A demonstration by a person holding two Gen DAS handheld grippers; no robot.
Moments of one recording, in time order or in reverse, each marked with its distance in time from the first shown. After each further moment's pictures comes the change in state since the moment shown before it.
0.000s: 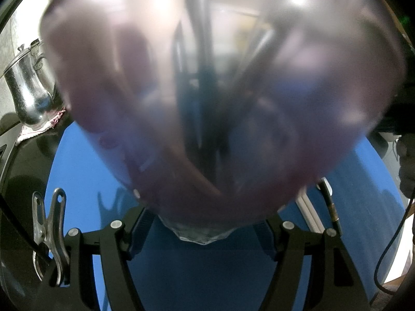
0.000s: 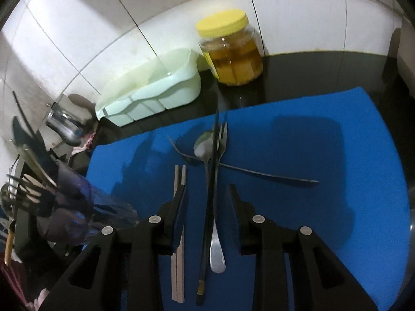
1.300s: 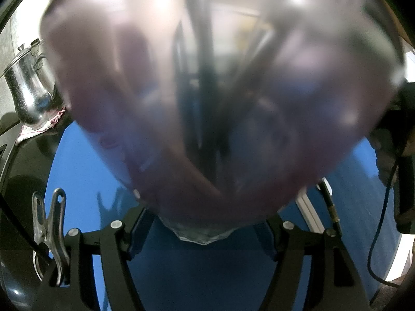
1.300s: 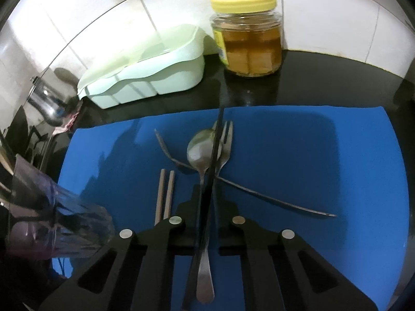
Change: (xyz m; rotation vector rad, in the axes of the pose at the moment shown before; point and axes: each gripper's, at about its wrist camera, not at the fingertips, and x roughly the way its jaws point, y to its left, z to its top) left arm 0.000 0.002 -0.001 -0.001 0.000 -0.001; right arm 0.043 0.011 0.015 -0.131 0.070 -0.067
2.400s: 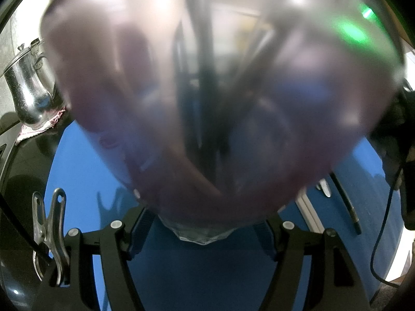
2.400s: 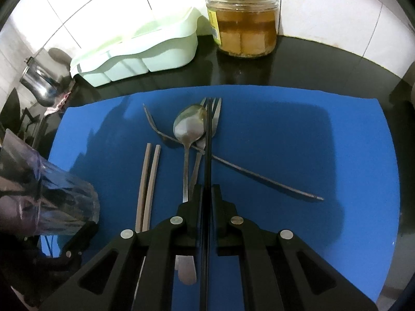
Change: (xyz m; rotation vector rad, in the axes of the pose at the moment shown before) left arm 0.000 0.002 -0.001 -0.001 0.000 -0.001; right arm 0.002 -0.005 -0.006 -0.034 0.091 -0.057
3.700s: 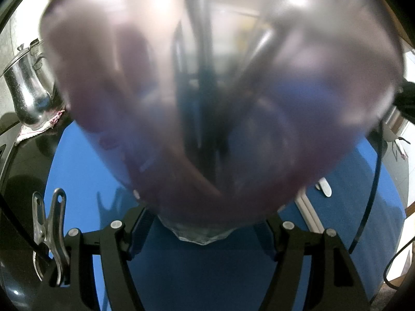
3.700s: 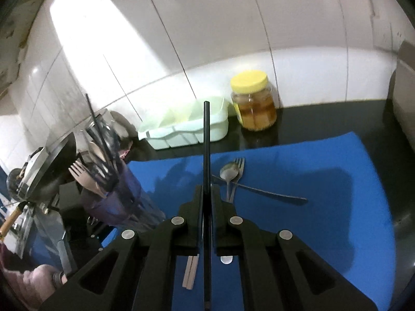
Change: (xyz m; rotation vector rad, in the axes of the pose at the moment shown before) left arm 0.000 0.001 0.000 0.000 0.000 -0.002; right arm -0.125 0.010 -0.063 0.031 -0.452 0.173
